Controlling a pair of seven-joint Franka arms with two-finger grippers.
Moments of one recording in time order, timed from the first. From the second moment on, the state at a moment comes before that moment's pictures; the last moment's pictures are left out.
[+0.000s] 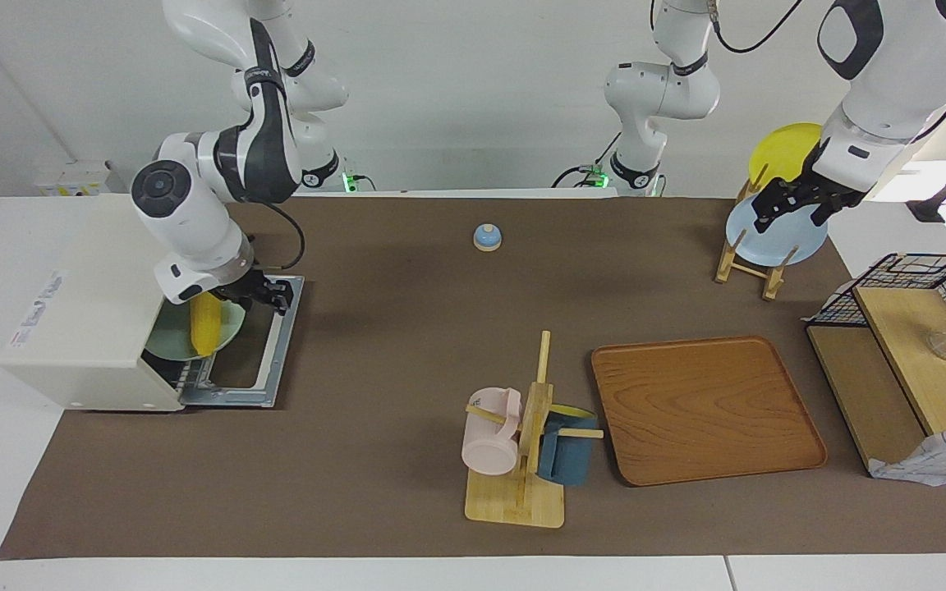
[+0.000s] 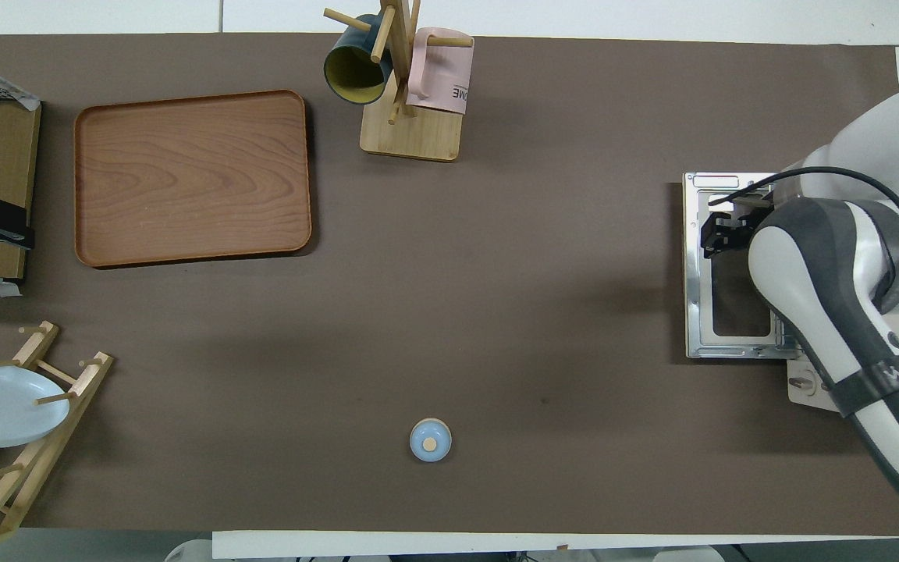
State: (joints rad) left arm -0.34 -0.07 0.27 -1.68 0.05 1.54 -0.08; right arm 0.06 0.10 -0.06 -1.97 0.02 1.90 0.17
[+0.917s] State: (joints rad) left arm -0.34 -0.07 0.27 -1.68 0.05 1.54 -0.08; right arm 0.03 0.08 -0.06 -2.12 -0.22 2.07 -0.03
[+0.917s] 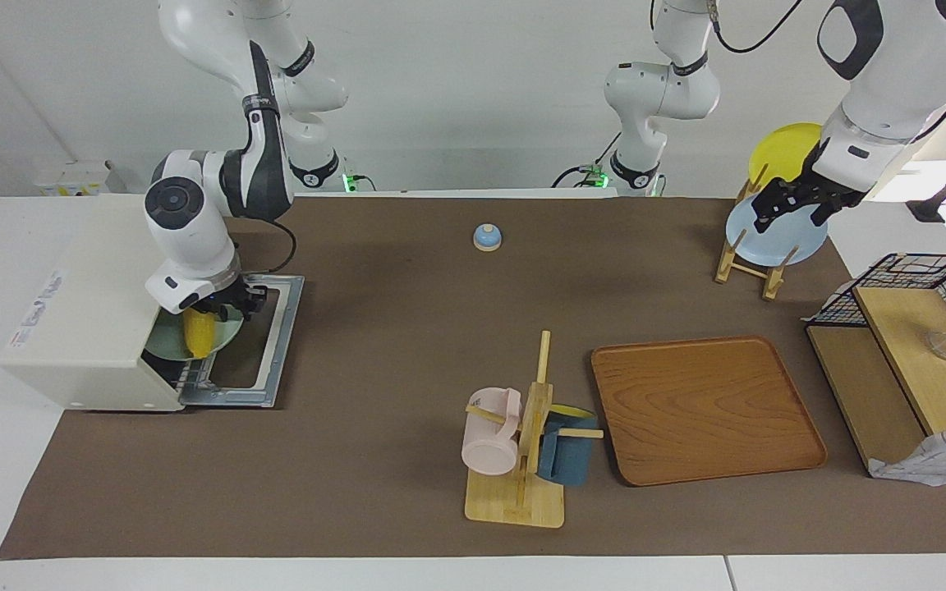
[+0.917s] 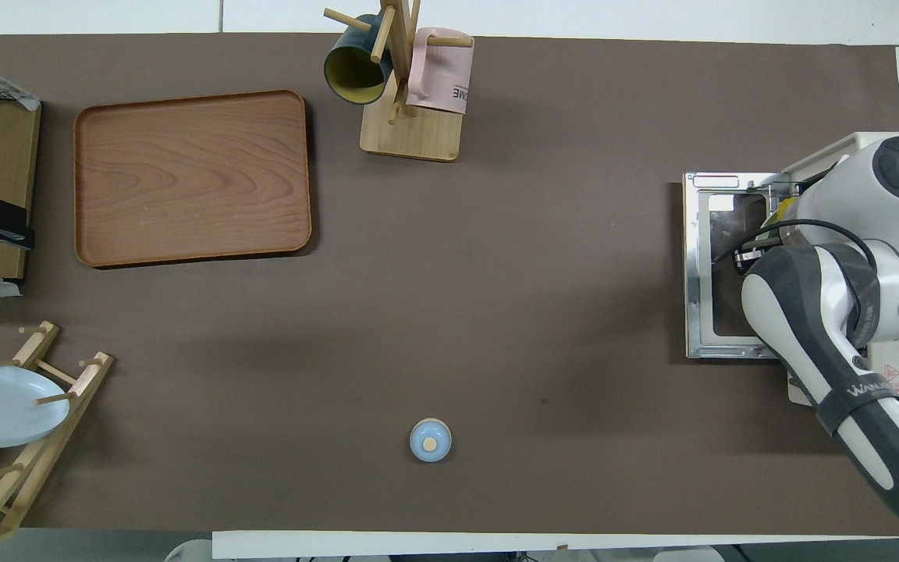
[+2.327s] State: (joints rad) left arm -0.34 -0.07 0.26 -1.68 0.05 1.54 -0.08; right arm 0.78 0.79 0.02 -1.13 -0.01 1.86 1.07
